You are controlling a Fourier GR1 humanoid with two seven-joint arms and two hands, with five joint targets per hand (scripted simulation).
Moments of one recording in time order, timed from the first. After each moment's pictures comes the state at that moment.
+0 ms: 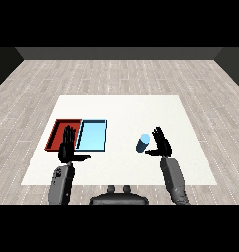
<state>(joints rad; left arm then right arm) -0.02 0.04 0.08 -1.54 0.16 -0.10 -0.46 -0.22 -0.09 -0.15 -1.09 -0.24 0.26 -0.32</state>
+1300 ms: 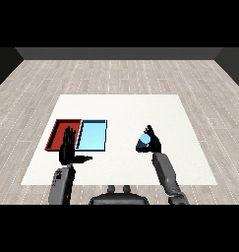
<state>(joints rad) 0.01 0.03 0.06 -1.58 0.14 -0.08 -0.46 -0.37 -0.04 -0.11 -0.85 -0.21 0.22 -0.42</state>
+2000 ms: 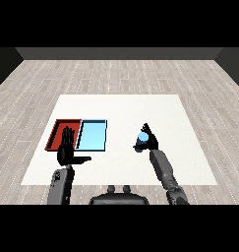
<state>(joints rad) 0.03 0.03 0.06 -1.64 0.15 -0.07 -0.43 -0.46 -0.03 -0.12 -0.73 -0.20 0.21 -0.44</state>
